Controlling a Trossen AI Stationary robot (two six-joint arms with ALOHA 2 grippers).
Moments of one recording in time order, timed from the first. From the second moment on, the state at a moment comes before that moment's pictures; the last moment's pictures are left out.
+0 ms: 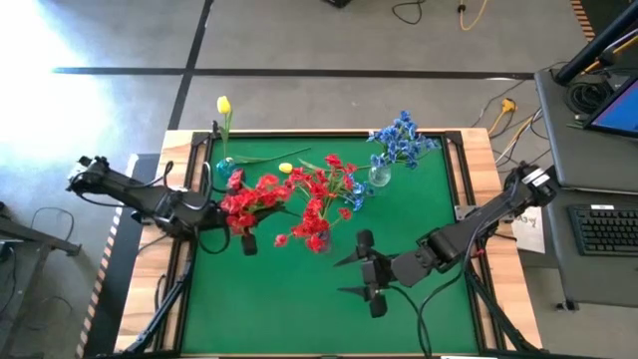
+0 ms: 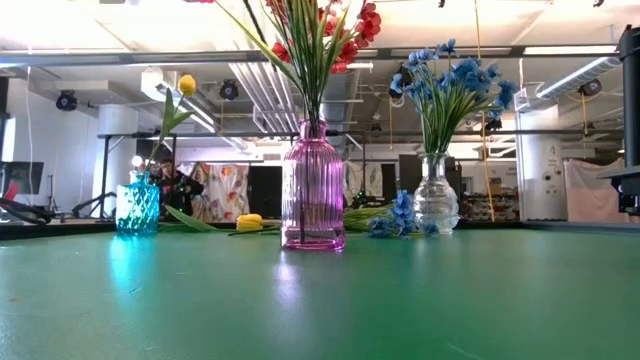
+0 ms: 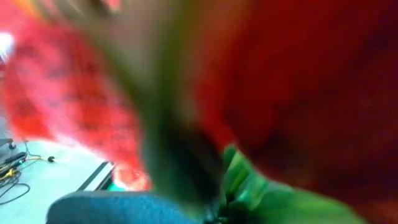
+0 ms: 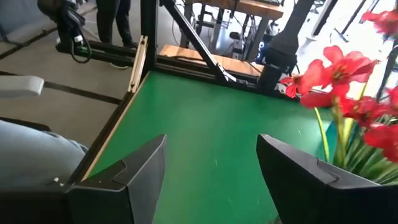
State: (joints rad) left arm -0.38 0.99 0.89 -0.02 -0.60 0.05; right arm 0.54 1.51 1.20 -0.06 0.39 0.00
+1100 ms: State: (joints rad) left arm -0.37 1.18 0.75 0.32 -0.59 -0.01; right arm 0.53 1.49 1.18 -0.07 0.42 0.03
